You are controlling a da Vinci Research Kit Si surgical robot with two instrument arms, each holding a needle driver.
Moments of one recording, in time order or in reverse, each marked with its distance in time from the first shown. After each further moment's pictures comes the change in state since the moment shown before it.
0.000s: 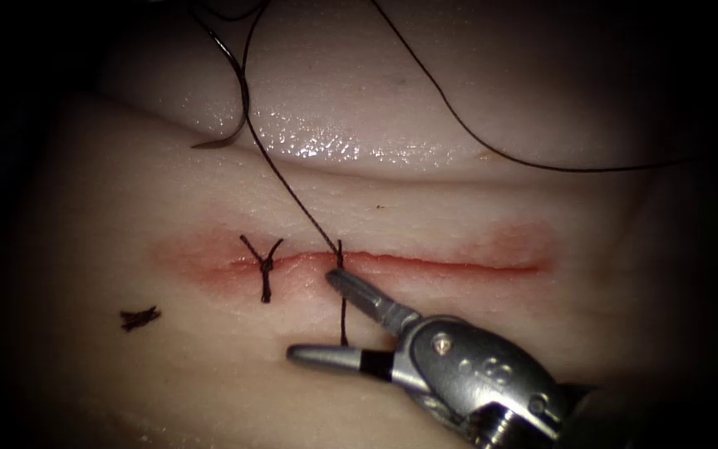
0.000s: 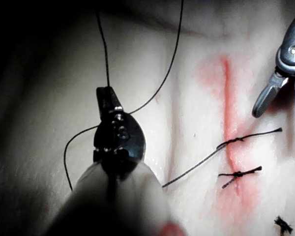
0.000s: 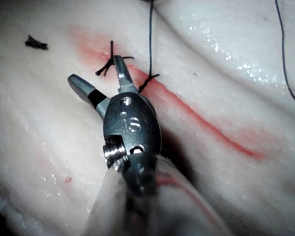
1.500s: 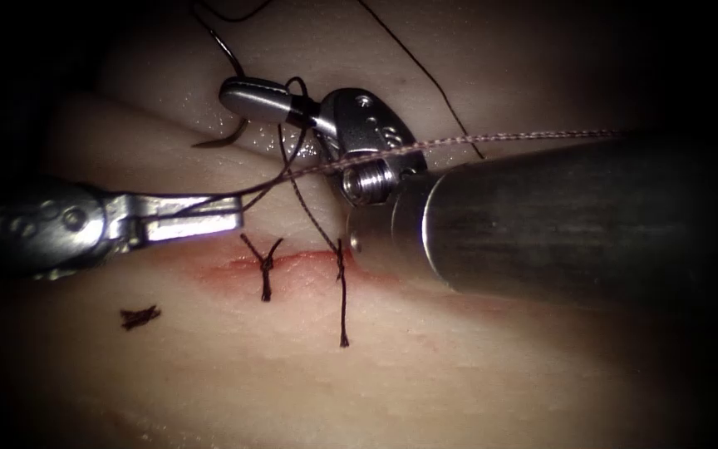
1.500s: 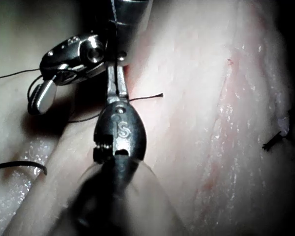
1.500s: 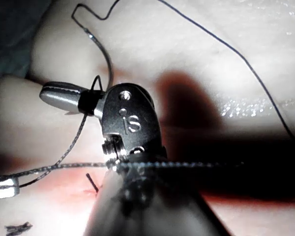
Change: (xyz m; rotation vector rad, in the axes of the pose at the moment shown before) right arm 0.003 0.013 0.011 0.286 0.478 0.144; left arm -0.004 0.015 -0.004 -0.114 0.167 -0.128
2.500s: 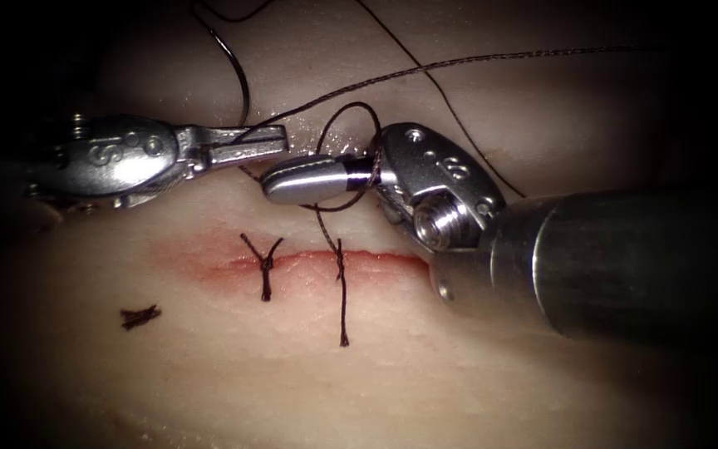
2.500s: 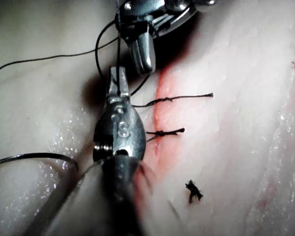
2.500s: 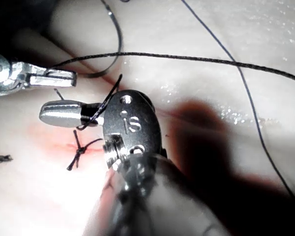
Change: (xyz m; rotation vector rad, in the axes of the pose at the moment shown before) right arm 0.003 -0.006 -0.002 0.417 -0.287 0.014; left arm -0.006 -0.007 0.003 0.034 -0.008 -0.046
